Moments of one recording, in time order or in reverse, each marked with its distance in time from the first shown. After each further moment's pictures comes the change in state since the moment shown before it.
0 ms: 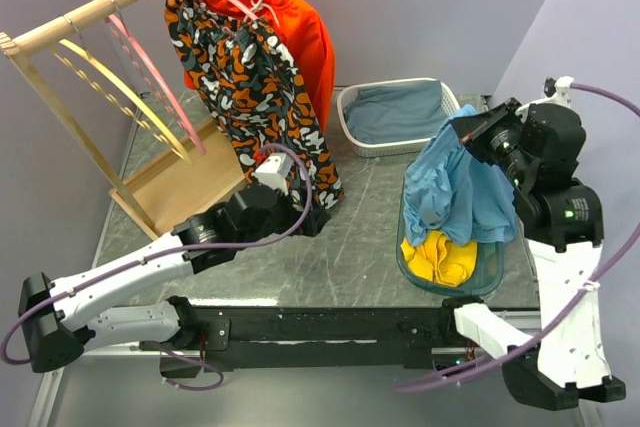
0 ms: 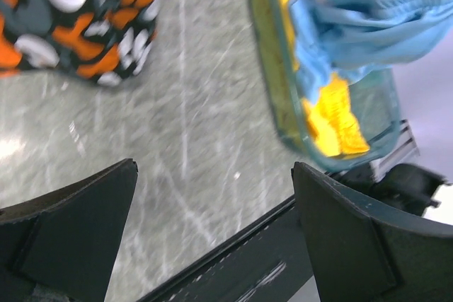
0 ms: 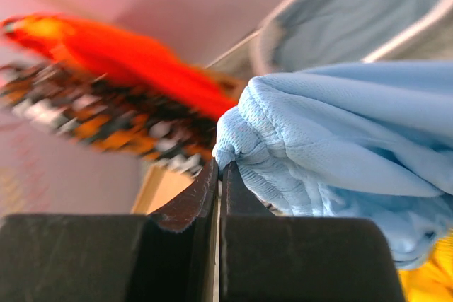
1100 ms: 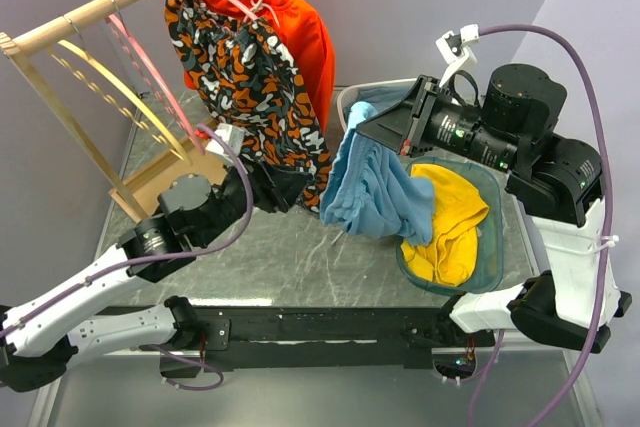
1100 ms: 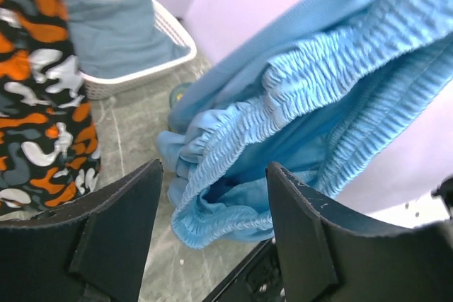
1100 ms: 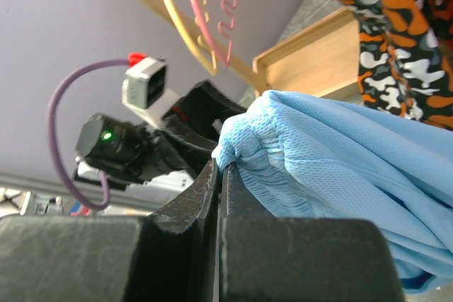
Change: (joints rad) left arm 0.001 -0.166 0.171 0.137 -0.020 0.140; right arm 0.634 0.323 0.624 -0.181 -0.203 -0.091
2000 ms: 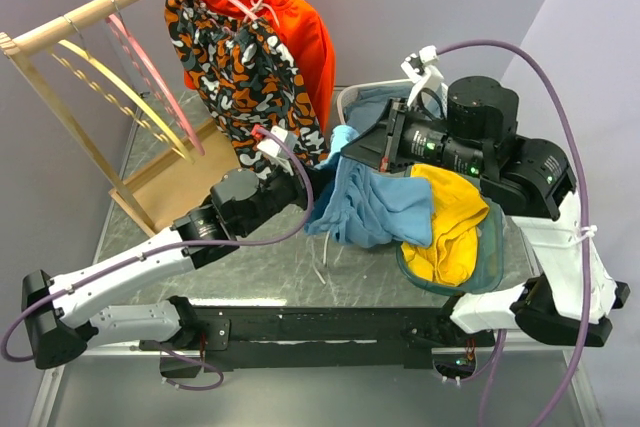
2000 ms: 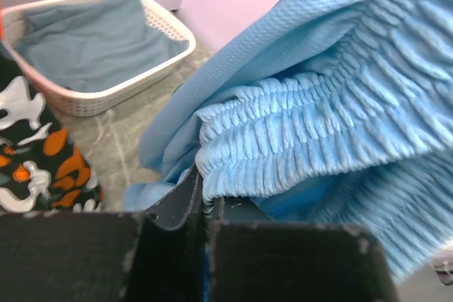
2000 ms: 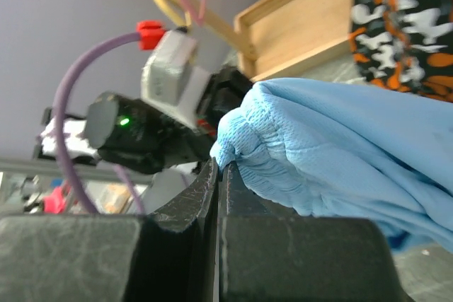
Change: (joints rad) left arm -0.003 0.208 -0.077 0.294 0.095 0.158; right arm 0.076 -0.005 -0.130 -0.001 0.002 -0.018
